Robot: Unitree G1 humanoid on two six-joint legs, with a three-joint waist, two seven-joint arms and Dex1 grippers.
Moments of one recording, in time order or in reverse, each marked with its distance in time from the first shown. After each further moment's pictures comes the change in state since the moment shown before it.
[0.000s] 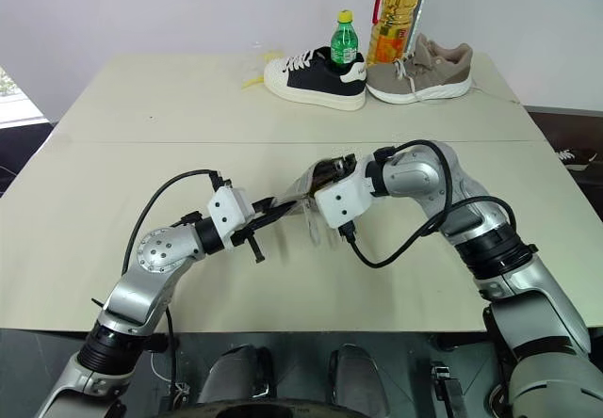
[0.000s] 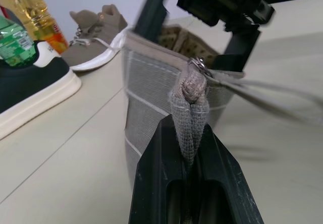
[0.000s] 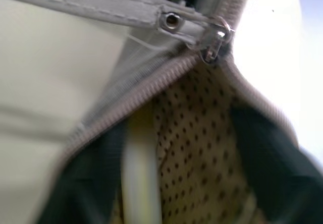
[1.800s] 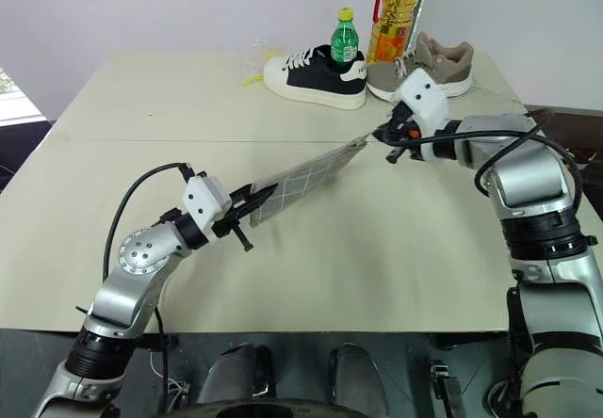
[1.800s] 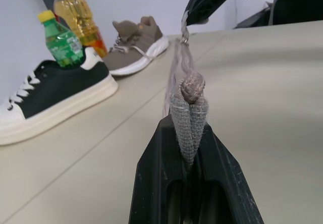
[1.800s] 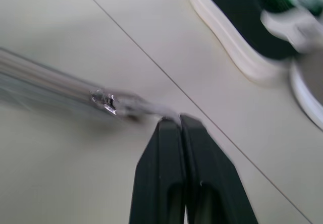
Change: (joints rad) left arm 0.045 0.021 0.073 -0.043 -0.069 -0.014 0.056; right arm -0.056 -0.117 -0.199 0.149 0.431 0.865 -0.274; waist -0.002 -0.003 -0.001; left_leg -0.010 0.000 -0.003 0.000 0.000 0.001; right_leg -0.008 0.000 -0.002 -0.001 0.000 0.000
